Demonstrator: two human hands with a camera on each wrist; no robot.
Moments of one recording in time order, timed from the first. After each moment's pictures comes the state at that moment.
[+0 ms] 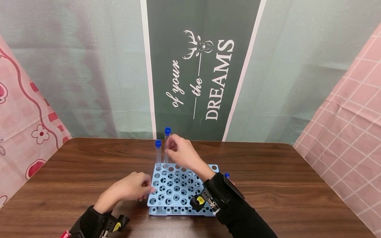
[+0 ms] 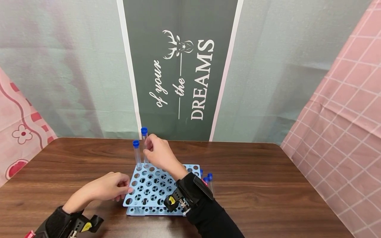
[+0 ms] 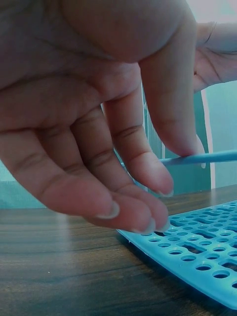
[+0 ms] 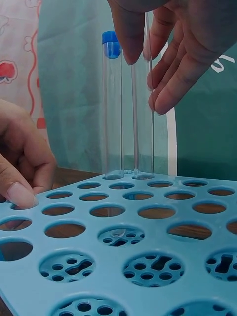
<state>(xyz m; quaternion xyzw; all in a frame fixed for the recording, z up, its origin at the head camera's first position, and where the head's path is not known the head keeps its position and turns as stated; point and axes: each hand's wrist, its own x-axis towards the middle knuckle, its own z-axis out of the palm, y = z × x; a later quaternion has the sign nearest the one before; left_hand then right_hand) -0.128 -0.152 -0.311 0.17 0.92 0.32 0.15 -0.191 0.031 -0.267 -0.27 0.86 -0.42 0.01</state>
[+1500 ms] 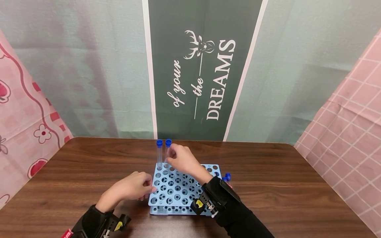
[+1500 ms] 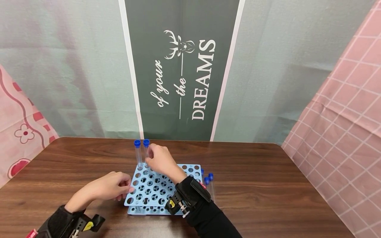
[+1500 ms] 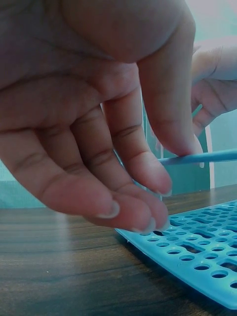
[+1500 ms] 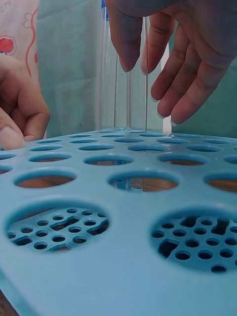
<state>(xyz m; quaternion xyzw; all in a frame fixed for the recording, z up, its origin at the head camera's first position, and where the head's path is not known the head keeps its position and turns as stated) -0.127 -0.151 -0.311 0.17 0.92 0.32 0.14 -0.194 0.027 -0.291 -0.27 0.89 -0.37 0.04</state>
